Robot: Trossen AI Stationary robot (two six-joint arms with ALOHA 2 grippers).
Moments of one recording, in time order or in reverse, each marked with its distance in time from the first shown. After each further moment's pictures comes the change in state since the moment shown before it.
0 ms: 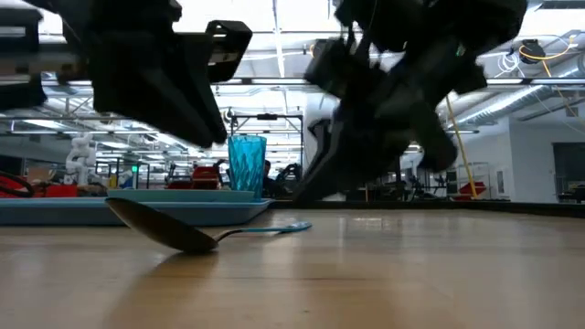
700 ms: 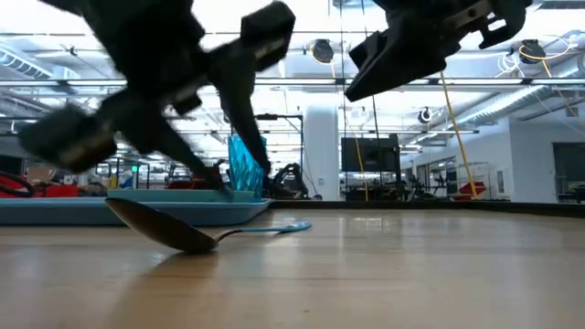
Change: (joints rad) left arm 0.021 0.154 0.149 -0.114 -0.052 0.560; right arm 0.026 -0.390 -0.044 -0.309 0.003 0.019
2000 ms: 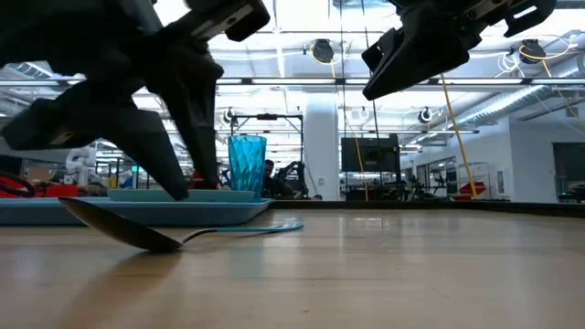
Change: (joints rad) left arm -0.066 0.020 0.106 -0.296 -0.080 0.384; right arm 0.033 -0.035 -0.019 -0.037 0.001 0.081
